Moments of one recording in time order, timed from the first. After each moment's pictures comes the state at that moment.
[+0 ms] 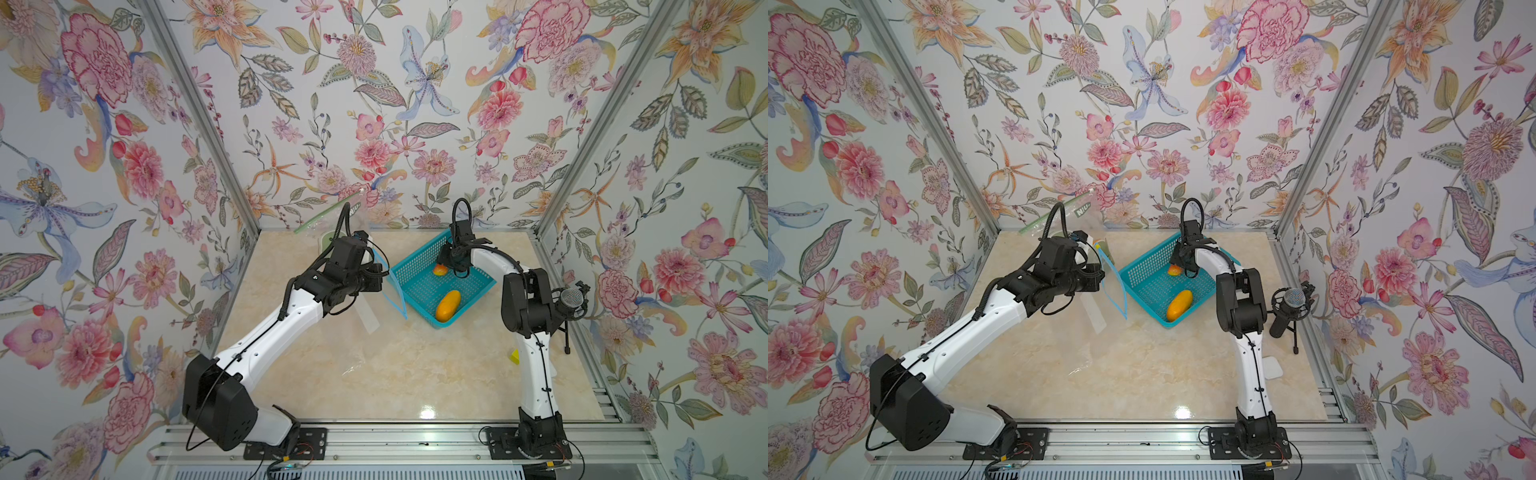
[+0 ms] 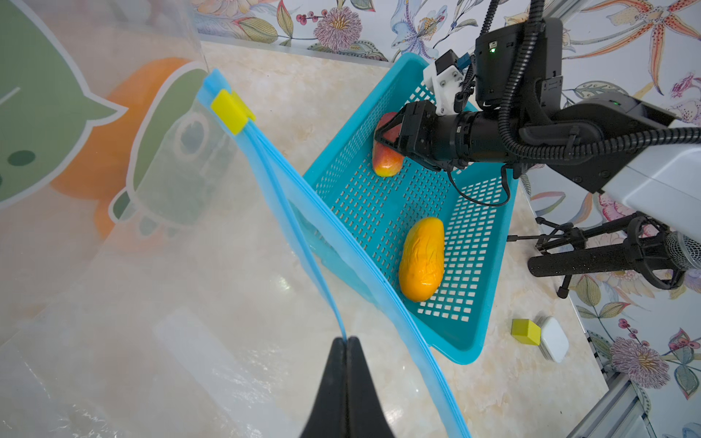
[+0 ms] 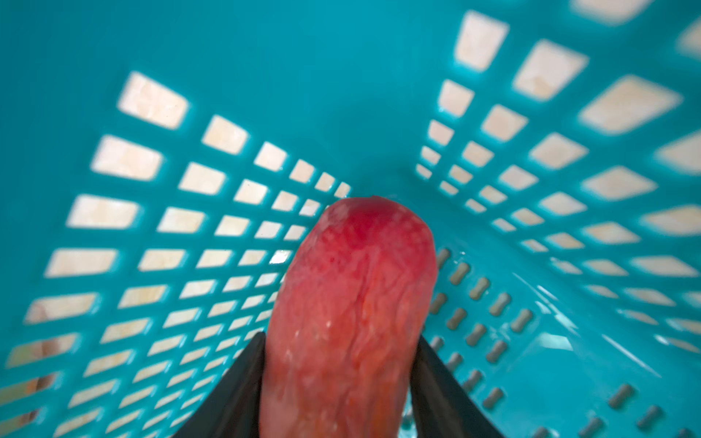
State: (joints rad) left arm -0.55 1.44 1.29 -0.53 0.08 -0.46; right arm 0.28 2.36 1.93 -0.54 -0.03 0.55
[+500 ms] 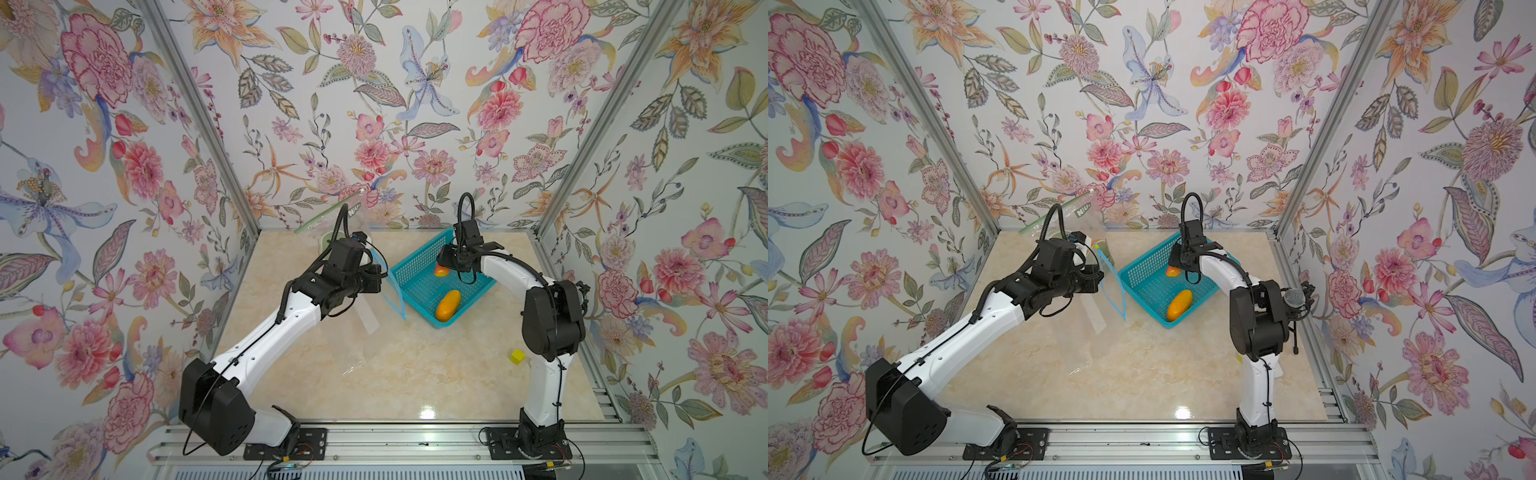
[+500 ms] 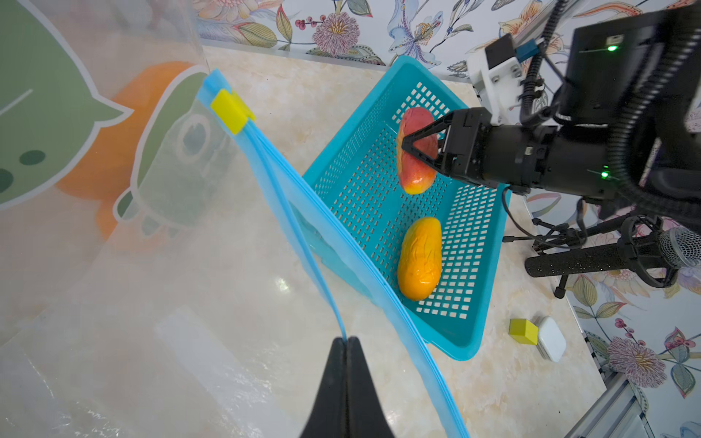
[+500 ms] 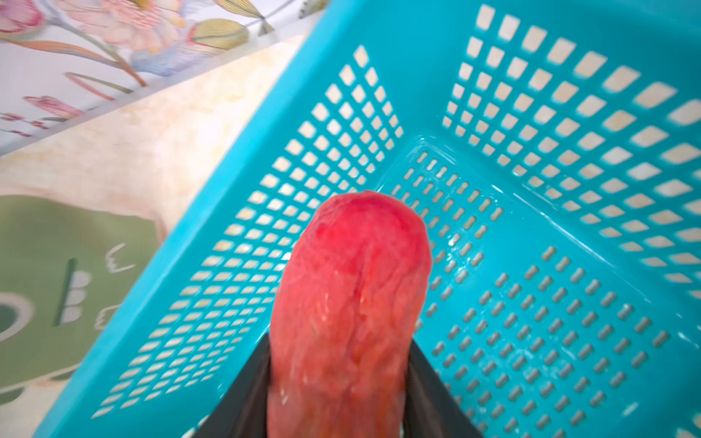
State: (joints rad) left arm -0.55 1.41 1.27 -0.51 0.08 -0.46; right arm 0.36 1.92 1.55 -0.42 -0.04 0.49
